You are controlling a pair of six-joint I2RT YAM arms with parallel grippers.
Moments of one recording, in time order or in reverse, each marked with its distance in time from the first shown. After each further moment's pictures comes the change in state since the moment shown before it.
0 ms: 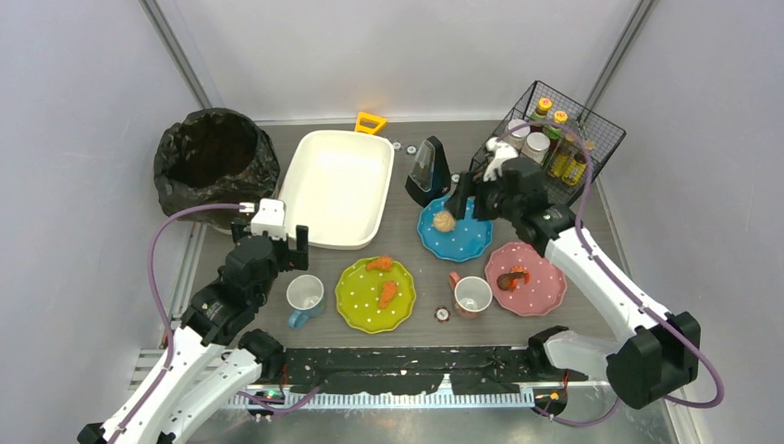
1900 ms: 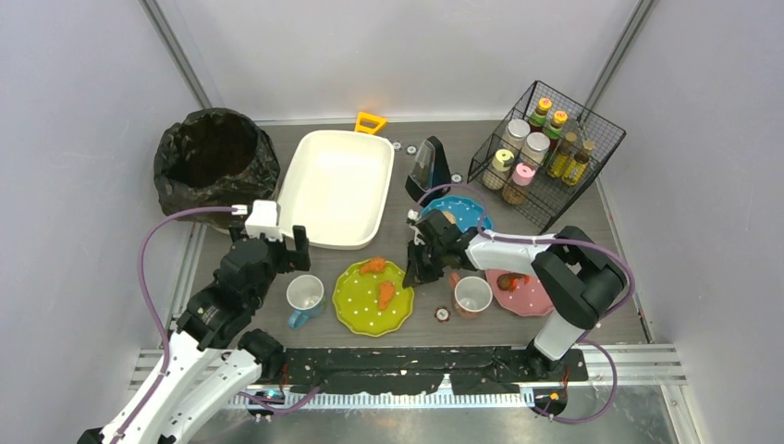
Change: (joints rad) left arm 0.006 -0.030 0.004 -0.010 0.037 -0.074; right arm 0.425 0.507 -0.124 0.118 -0.158 0.266
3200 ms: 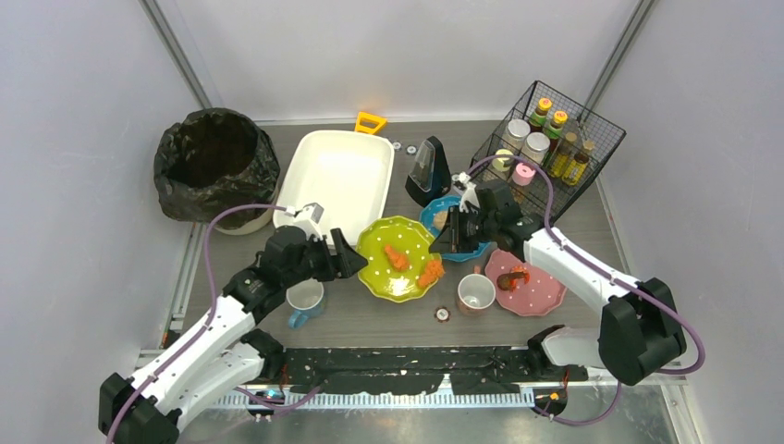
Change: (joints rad) left arm 0.000 0.242 -0.156 0.261 0.595 -0.509; right arm -0.296 -0.384 -0.029 -0.129 -0.198 -0.064
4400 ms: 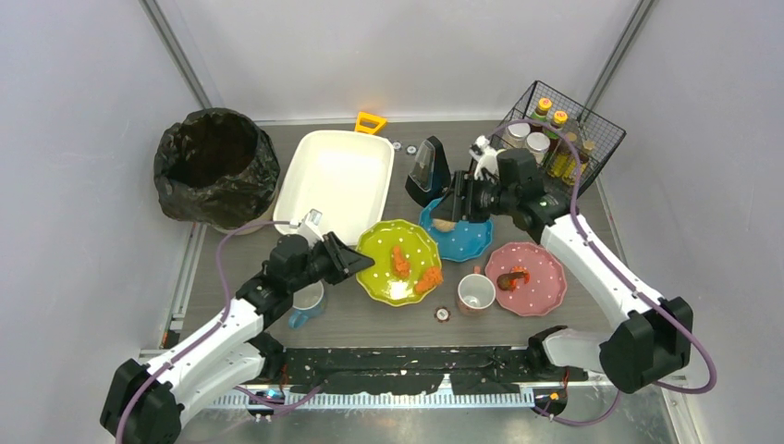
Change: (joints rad) left arm 0.005 0.058 -0.179 0.396 0.131 -0.381; right arm -0.076 -0.029 0.214 -0.123 -0.015 -0.054
